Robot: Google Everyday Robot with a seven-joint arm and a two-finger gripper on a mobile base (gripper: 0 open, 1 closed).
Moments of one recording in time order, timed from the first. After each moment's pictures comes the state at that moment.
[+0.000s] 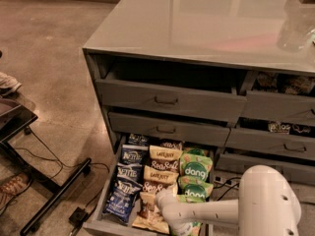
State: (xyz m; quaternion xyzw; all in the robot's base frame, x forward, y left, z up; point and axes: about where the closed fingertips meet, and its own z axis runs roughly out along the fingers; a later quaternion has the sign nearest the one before) arm 0.565 -0.007 0.201 -0.12 0.90 0.10 0.41
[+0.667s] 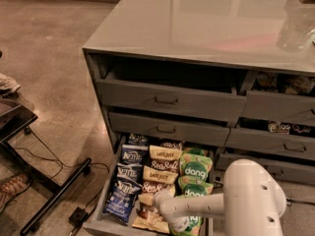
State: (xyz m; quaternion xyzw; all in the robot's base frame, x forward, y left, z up) arm 0.567 0.005 0.162 -0.13 0.92 0.11 0.36
